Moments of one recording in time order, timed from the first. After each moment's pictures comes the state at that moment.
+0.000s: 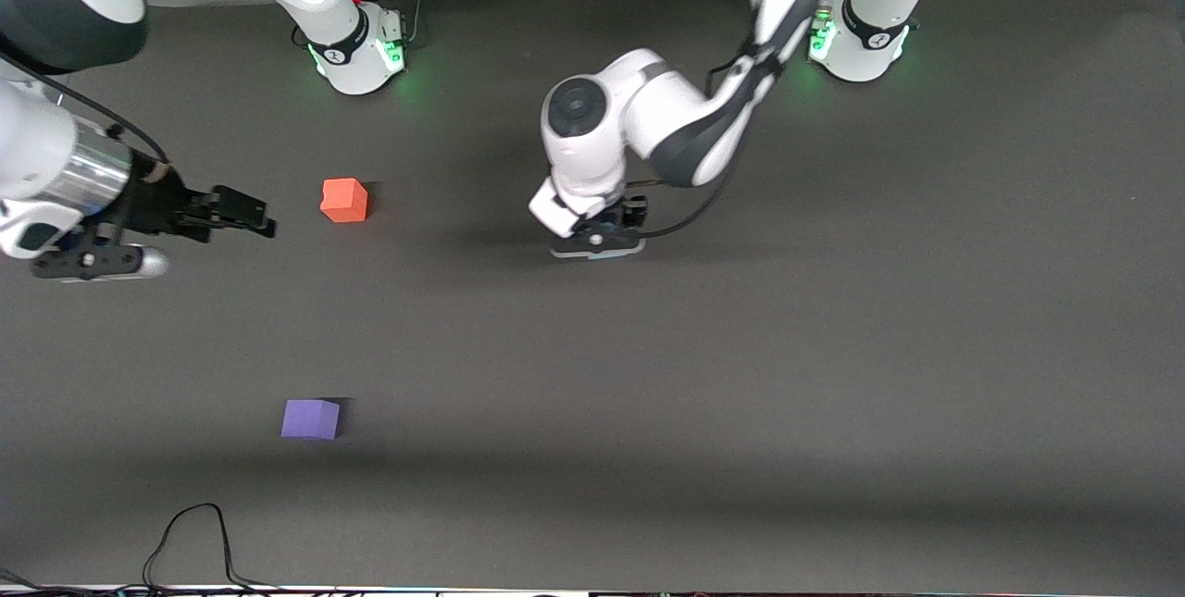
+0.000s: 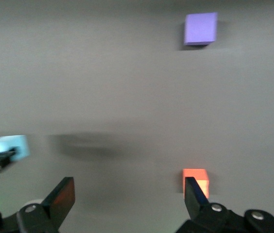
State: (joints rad) left arm -0.86 0.68 -0.04 -1.43 0.06 2.06 -0.96; right arm 0.13 0.10 0.00 -1.61 0.18 1.65 0.16
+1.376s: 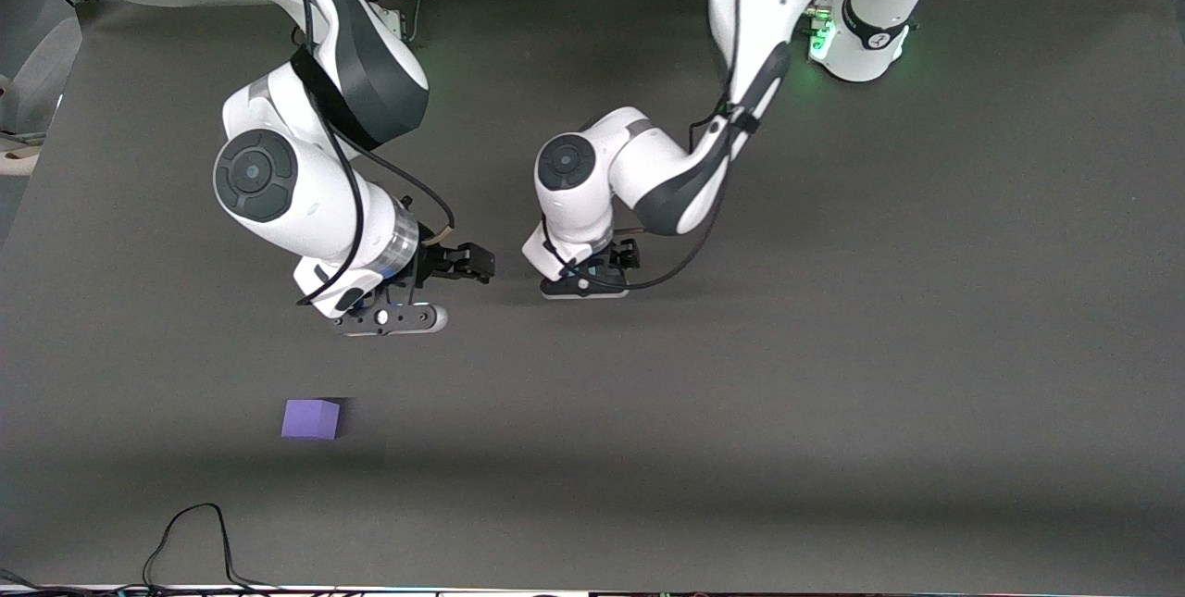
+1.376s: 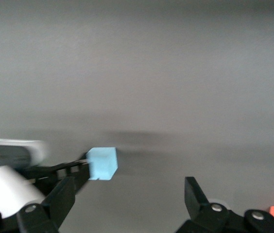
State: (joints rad) left arm -0.78 0.75 -0.03 -1.32 0.06 2.07 -0.83; right arm 0.43 0.42 -0.01 -1.39 0.15 1.79 0.41
